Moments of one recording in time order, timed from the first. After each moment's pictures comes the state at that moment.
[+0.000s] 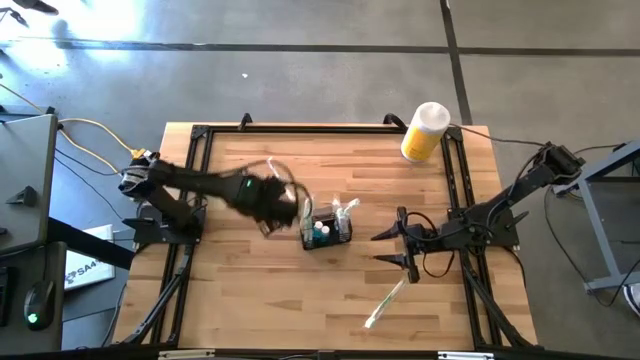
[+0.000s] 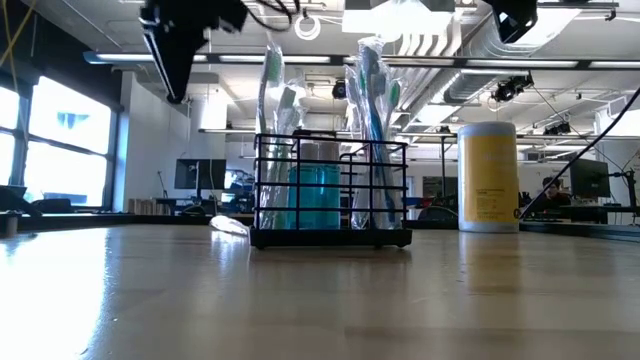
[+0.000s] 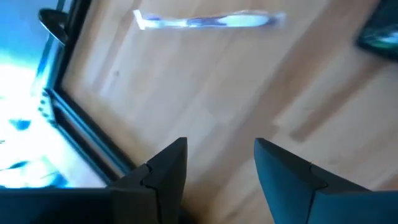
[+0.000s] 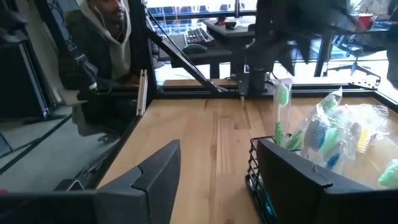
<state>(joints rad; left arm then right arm) -0.16 1.60 1.53 -1.55 -0.42 -0.83 0.56 1.04 0.51 0.39 0.44 0.16</state>
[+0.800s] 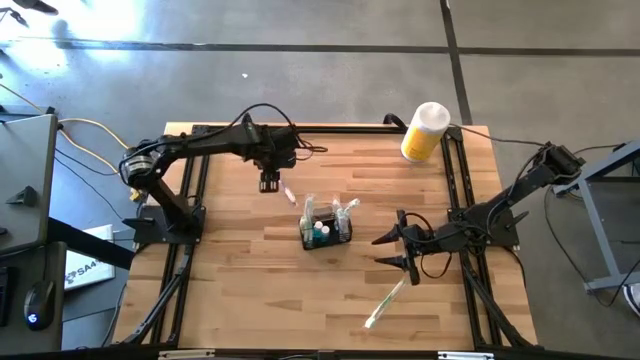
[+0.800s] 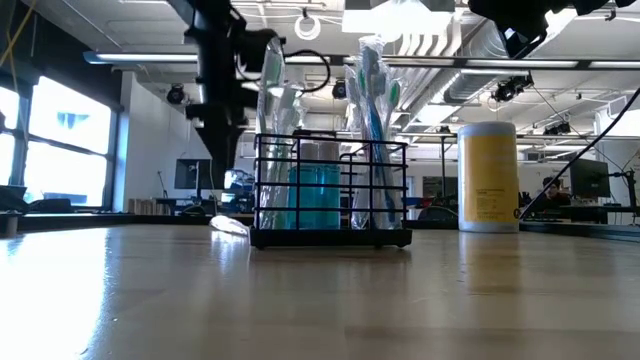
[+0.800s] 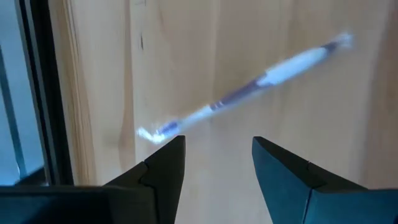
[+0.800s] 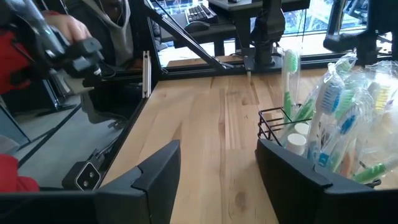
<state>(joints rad) 0.42 1.60 1.29 -0.99 -0.16 0.39 0.56 1.04 0.51 0.30 0.41 0.27</state>
